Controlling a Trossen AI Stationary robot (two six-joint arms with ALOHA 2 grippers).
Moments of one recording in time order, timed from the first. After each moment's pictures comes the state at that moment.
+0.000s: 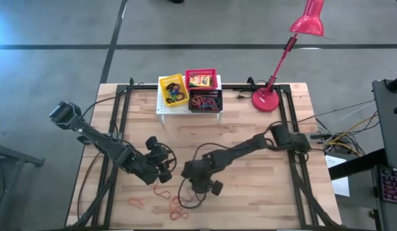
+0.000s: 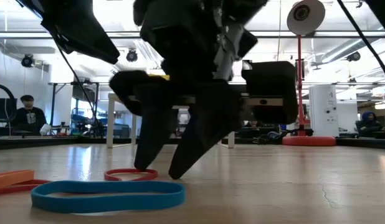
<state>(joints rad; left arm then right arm) -0.56 1.35 0.84 -0.46 -0.74 -0.73 0.25 2.27 1.59 -0.37 -0.40 -0.73</state>
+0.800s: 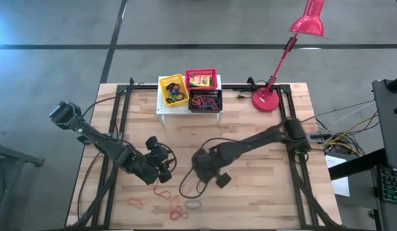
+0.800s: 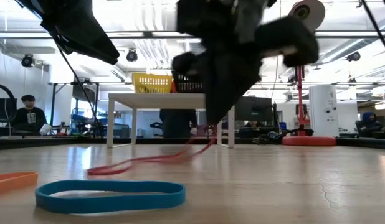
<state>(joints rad) -0.56 1.35 0.84 -0.47 -0.74 -0.73 0.24 2.07 1.57 -0.74 -0.09 -0.44</state>
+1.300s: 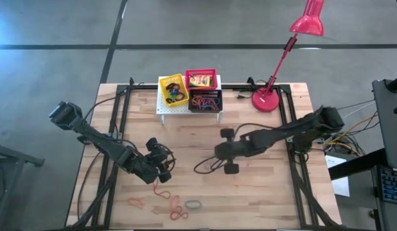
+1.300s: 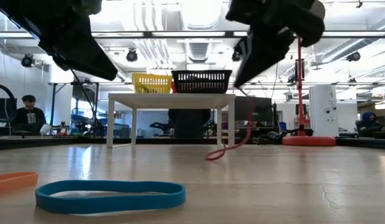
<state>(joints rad) -0.56 1.35 0.72 -0.31 -0.74 -0.74 0.24 1.61 1.11 -0.51 0.24 0.07</state>
